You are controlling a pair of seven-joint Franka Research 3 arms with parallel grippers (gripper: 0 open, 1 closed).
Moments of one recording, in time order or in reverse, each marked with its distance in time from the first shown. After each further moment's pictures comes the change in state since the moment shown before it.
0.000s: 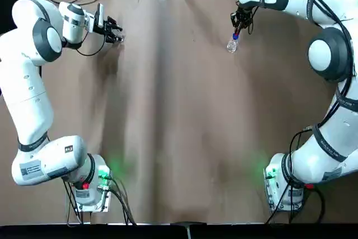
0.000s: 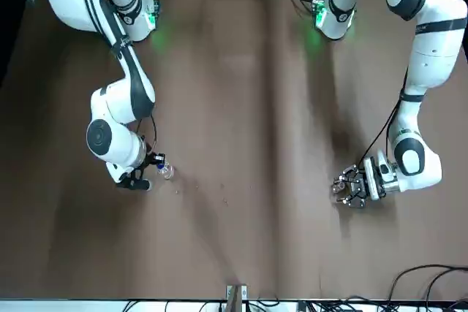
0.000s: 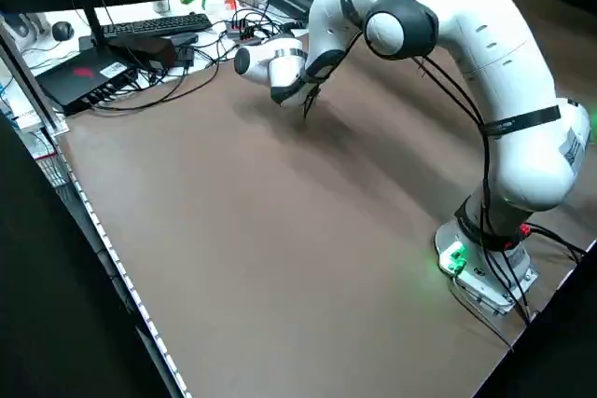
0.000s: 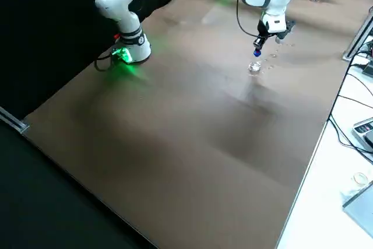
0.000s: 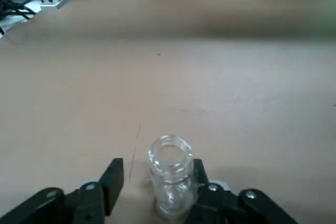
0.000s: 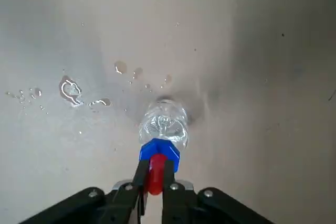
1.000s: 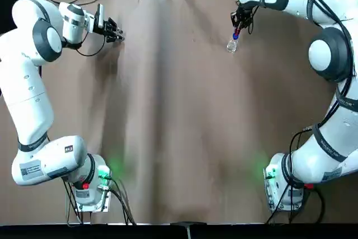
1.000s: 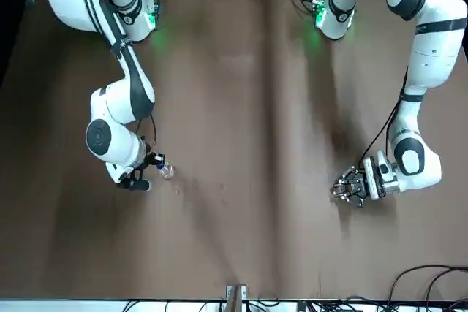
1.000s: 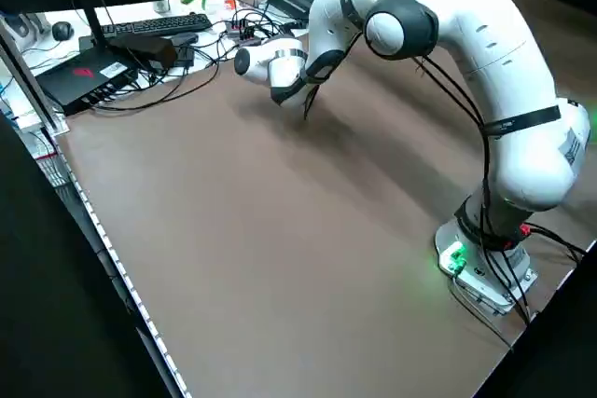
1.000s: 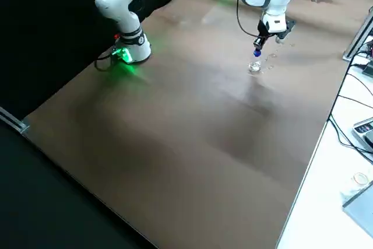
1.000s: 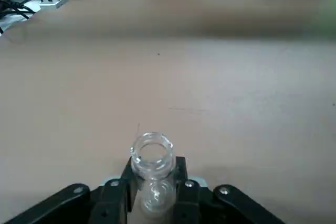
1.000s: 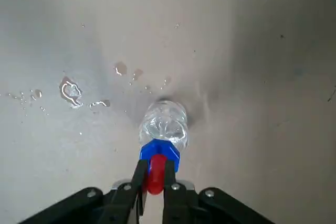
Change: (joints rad) left arm 0.000 0.000 0.001 -0.003 0.000 0.000 0.000; right arm 0.000 0.000 -0.001 0.003 0.000 0.001 0.000
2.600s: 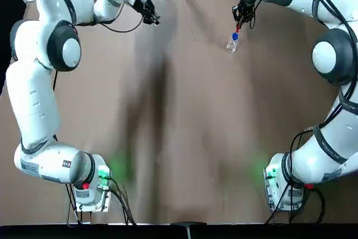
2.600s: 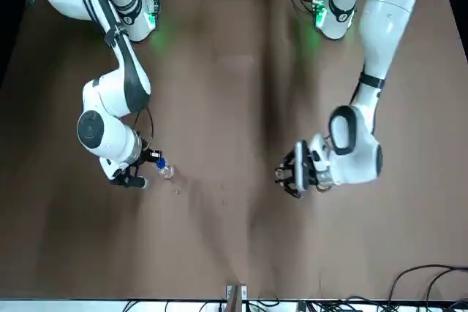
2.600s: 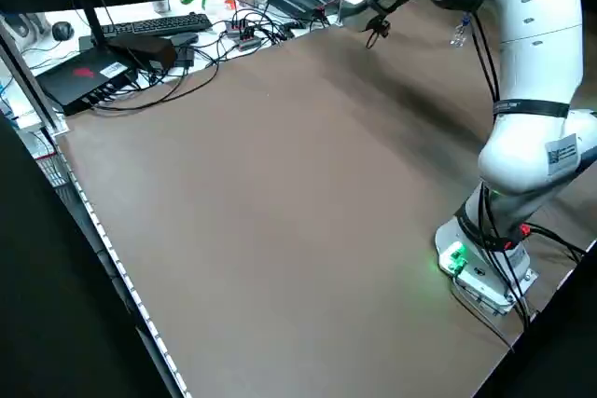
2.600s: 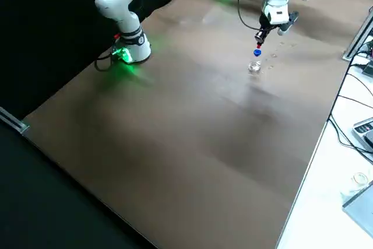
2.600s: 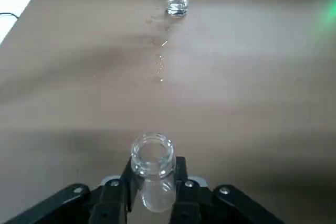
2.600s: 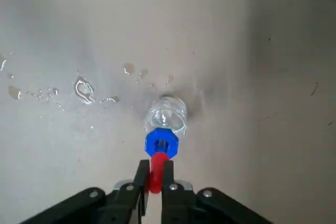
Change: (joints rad) left arm -0.441 -0.210 -0.031 0.016 0.154 0.142 -0.558; right arm 0.001 -0.048 0.000 0.020 0.000 -0.058 0.014
